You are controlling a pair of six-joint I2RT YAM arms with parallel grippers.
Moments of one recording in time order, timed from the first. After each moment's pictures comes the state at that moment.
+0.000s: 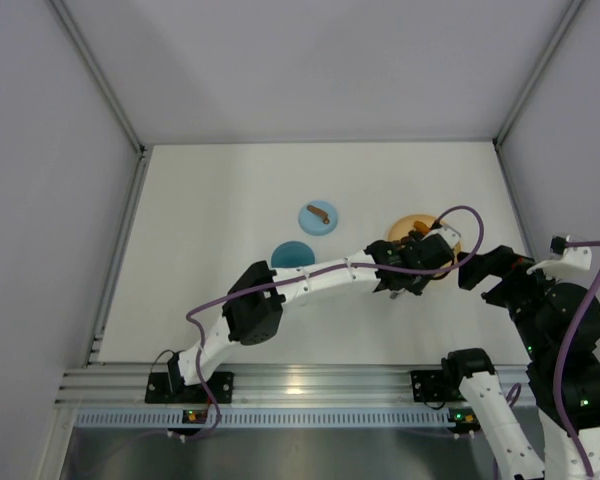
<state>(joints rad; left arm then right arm) -1.23 2.28 2.10 -0.67 -0.28 -0.35 0.12 0.36 1.09 -0.95 0.09 0.44</state>
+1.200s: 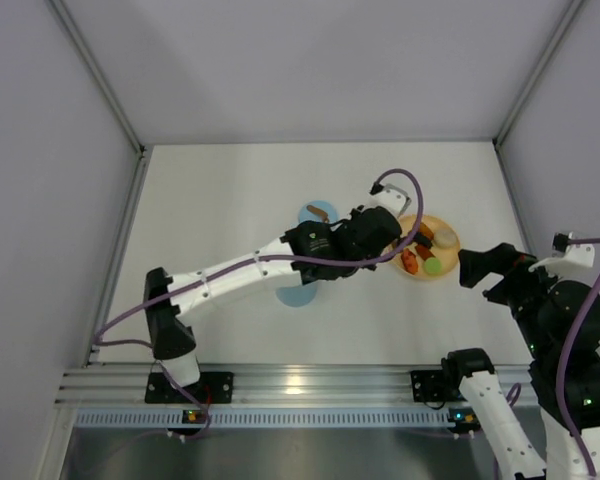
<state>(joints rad) -1.21 1.84 1.88 -0.77 -0.49 -0.37 0.12 0.38 1.13 -0.95 0.09 0.43</state>
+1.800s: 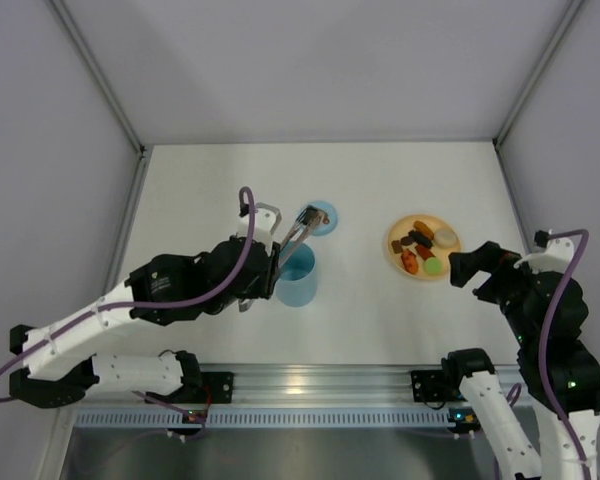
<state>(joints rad) -1.21 1.10 1.42 -1.03 -0.54 -0.55 0.12 0.38 1.03 -0.92 0.08 0.43</state>
